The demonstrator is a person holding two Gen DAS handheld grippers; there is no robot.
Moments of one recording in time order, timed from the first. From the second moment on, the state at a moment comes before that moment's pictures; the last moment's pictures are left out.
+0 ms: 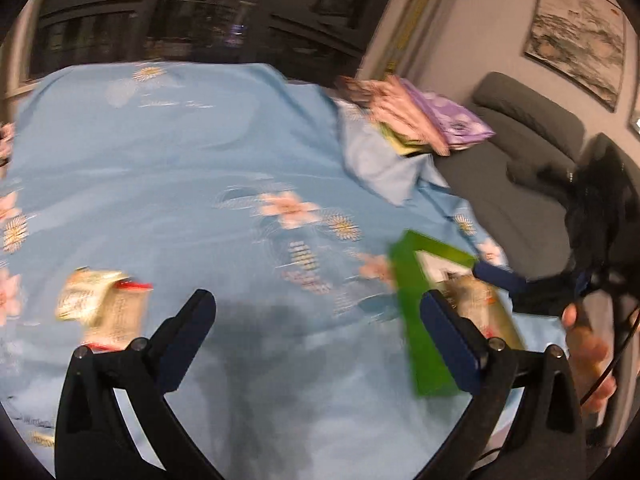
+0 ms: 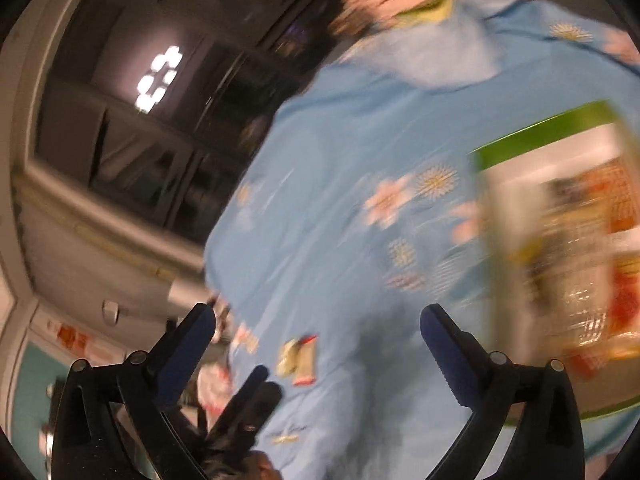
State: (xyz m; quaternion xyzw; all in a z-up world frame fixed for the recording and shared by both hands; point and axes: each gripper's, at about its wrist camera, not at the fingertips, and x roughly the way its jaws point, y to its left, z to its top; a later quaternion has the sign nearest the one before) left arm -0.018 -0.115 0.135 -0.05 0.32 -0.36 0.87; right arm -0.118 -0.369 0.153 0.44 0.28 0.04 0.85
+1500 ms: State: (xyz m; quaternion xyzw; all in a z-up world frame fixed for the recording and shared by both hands) left arm 0.120 0.035 -0.001 -0.28 0.49 -0.29 0.77; right arm 0.091 -0.199 -0.029 0.42 0.46 0.13 0.77
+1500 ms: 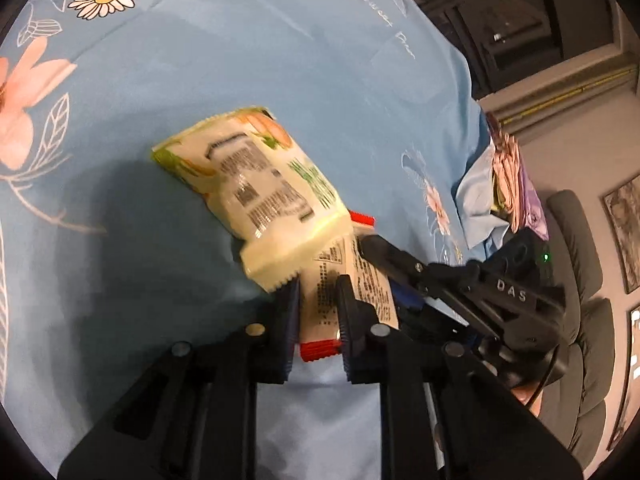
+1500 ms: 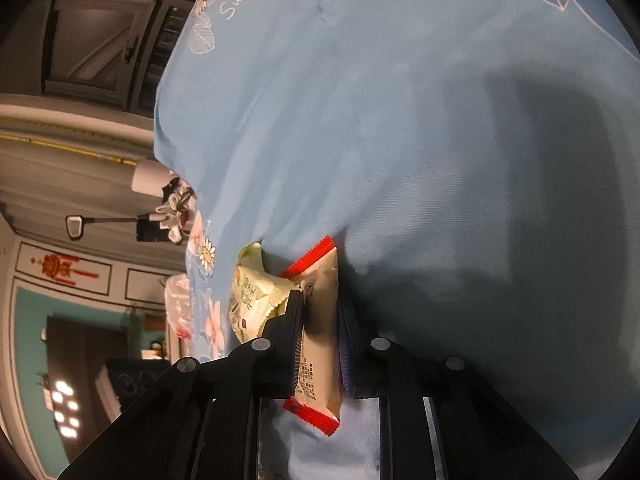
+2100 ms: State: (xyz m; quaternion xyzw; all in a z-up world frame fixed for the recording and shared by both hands) left arm 0.057 -0.063 0.092 -0.21 0.46 -0.40 0.77; right arm 0.009 -0.273 0.070 0.41 0.38 0.11 0.82
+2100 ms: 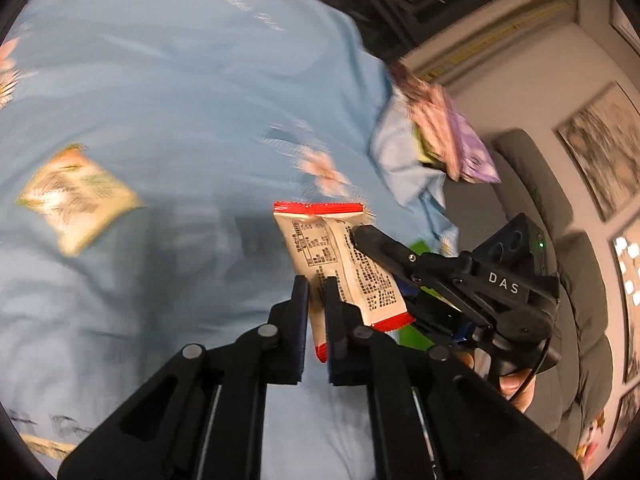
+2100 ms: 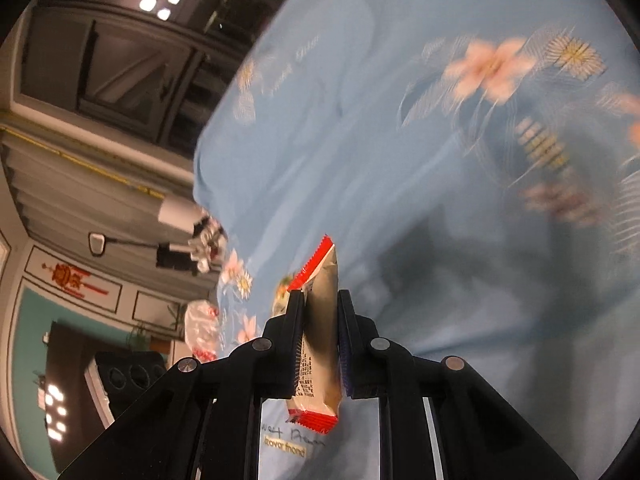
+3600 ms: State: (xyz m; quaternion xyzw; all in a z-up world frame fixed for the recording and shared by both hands) left arm 0.042 -0.136 0.115 -0.18 0.43 -0.41 0.78; right arm -0.103 -0.399 0.122 0.47 0.28 0.03 0.84
